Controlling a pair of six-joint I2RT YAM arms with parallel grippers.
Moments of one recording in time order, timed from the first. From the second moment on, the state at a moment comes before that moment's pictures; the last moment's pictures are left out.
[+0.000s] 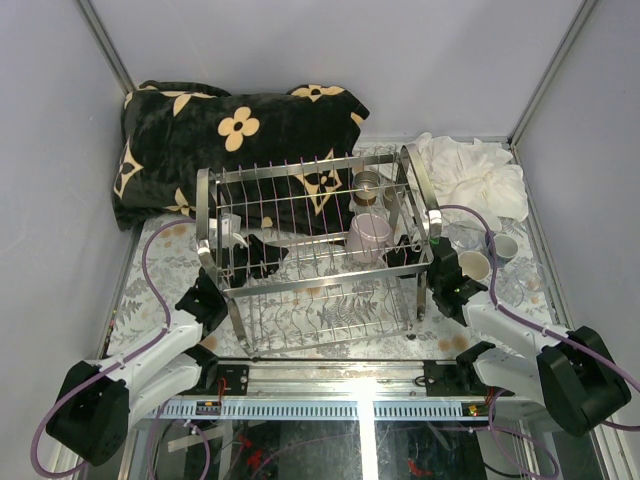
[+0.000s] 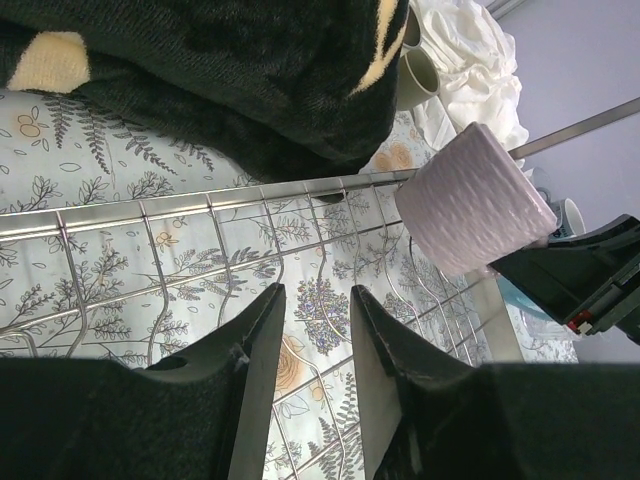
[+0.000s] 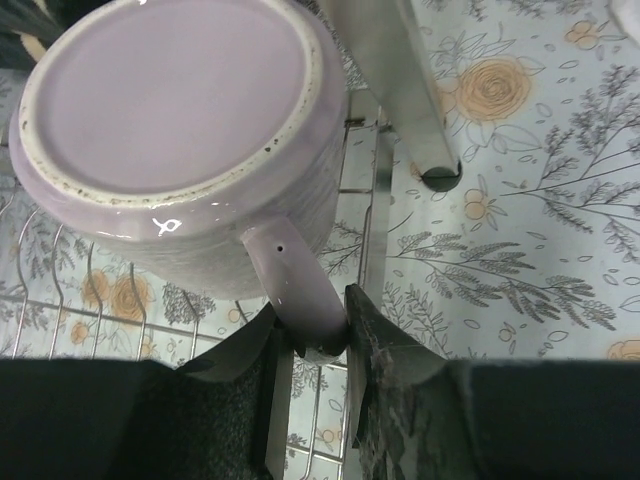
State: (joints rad) left arm -0.48 0.89 0.30 0.36 0.05 -0.73; right arm 0.52 1.09 0.39 0.25 0.00 0.45
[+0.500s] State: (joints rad) left arm -0.48 0.89 0.30 0.35 0.04 -0.73; right arm 0.53 1.09 0.41 0.22 0.05 0.39
